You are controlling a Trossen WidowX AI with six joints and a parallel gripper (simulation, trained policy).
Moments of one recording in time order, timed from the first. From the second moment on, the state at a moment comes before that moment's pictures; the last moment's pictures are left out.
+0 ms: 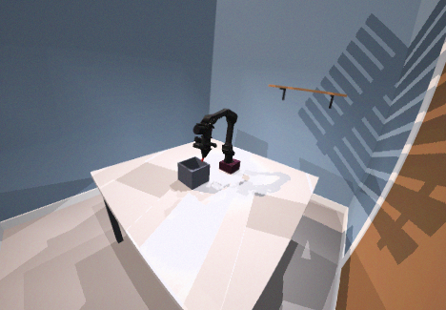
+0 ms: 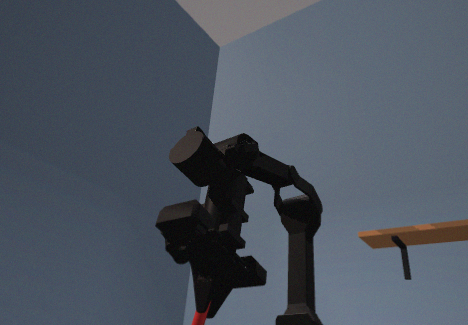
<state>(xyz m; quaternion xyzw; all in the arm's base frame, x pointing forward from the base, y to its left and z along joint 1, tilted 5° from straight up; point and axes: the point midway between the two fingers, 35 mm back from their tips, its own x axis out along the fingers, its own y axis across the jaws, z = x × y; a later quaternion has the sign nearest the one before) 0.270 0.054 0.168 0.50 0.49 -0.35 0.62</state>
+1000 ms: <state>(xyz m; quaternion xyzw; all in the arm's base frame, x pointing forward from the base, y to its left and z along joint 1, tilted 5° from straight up) 0.301 0.007 0.122 0.48 0.52 -0.39 0.59</state>
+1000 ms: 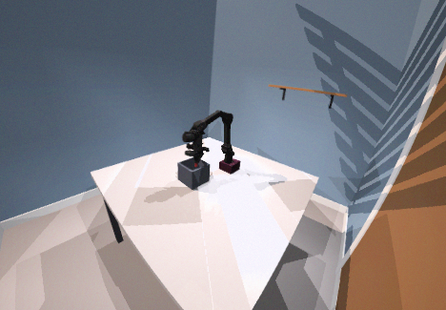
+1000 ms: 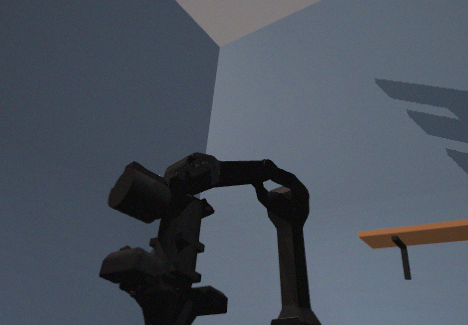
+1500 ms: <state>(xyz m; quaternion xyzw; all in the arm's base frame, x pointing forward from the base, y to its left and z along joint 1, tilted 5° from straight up) 0.317 0.003 0.088 0.48 0.54 -0.38 0.59</state>
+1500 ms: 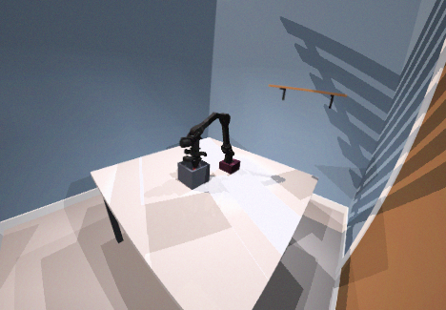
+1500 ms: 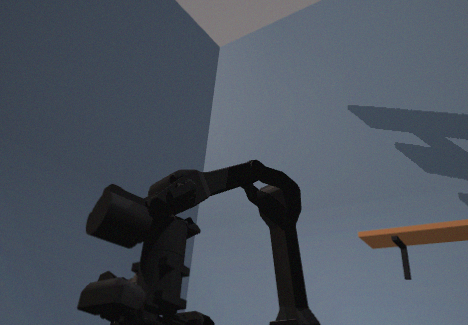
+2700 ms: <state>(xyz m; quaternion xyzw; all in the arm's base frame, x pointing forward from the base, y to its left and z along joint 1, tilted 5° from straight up) 0.329 0.003 0.080 0.49 0.60 -0.36 0.53</state>
